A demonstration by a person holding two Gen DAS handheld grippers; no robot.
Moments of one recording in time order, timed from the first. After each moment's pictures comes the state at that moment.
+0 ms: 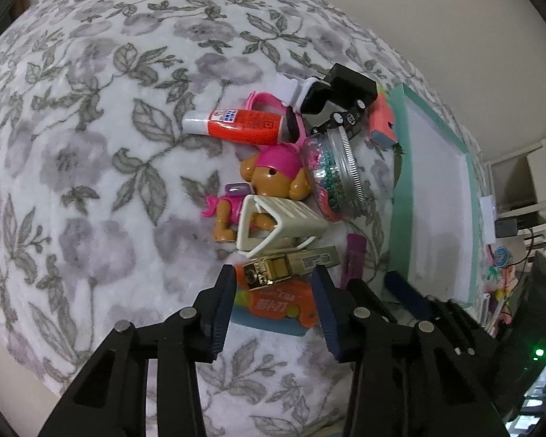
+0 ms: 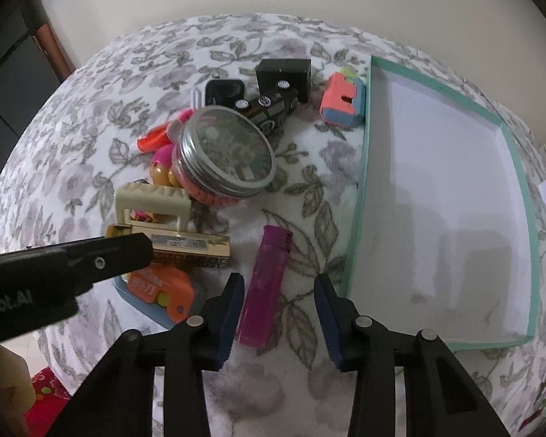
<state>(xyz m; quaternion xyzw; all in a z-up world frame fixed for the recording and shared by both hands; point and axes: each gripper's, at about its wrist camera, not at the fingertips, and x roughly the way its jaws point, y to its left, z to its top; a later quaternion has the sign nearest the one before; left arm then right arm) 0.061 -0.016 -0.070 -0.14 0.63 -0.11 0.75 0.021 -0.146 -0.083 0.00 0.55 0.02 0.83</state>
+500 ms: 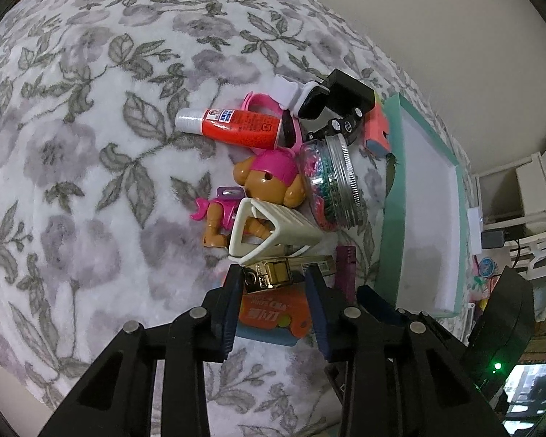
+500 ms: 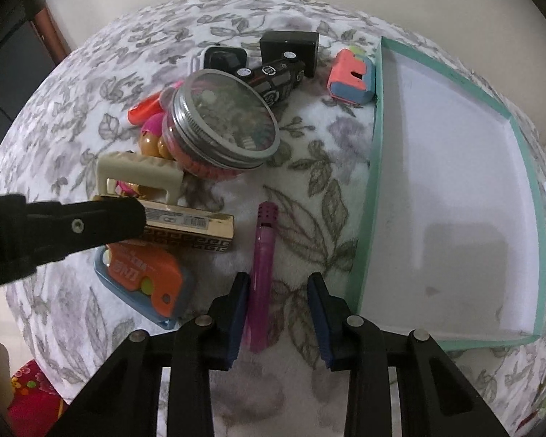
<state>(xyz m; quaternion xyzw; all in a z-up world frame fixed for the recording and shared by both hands) 0.064 -0.006 -0.075 -0.18 0.63 -0.12 0.75 0.021 -0.142 -0.101 -0.01 0.57 0.02 0.82</state>
